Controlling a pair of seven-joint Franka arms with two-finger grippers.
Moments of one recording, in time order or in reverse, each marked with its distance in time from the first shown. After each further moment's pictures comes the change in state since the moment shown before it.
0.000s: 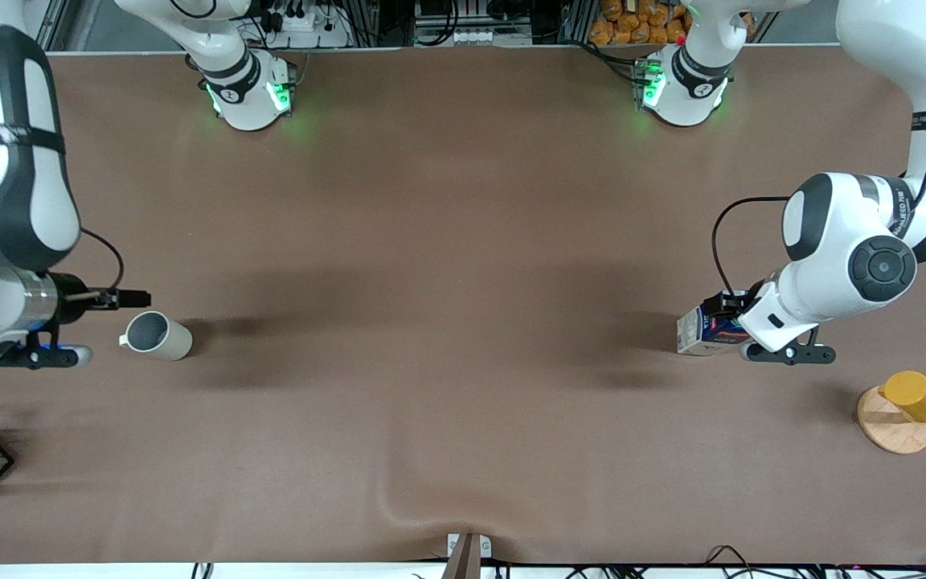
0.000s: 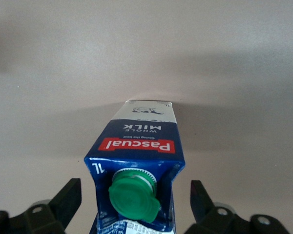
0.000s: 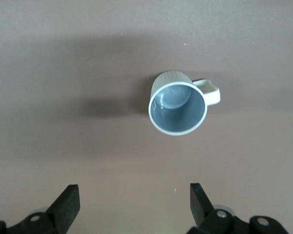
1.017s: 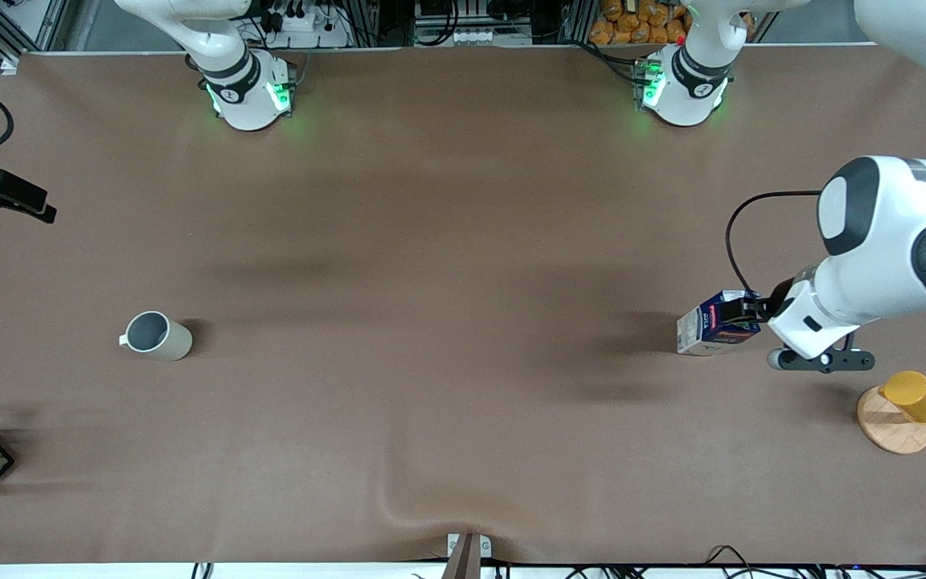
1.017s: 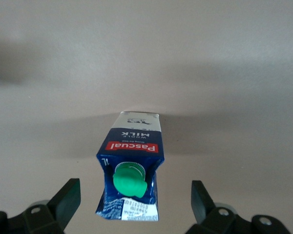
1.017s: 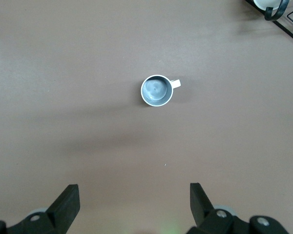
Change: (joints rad) left arm 0.000 0.000 0.003 0.133 -0.055 -0.102 -0.004; right arm 0.004 -0.400 -0.005 0.009 -0.031 -0.171 0.063
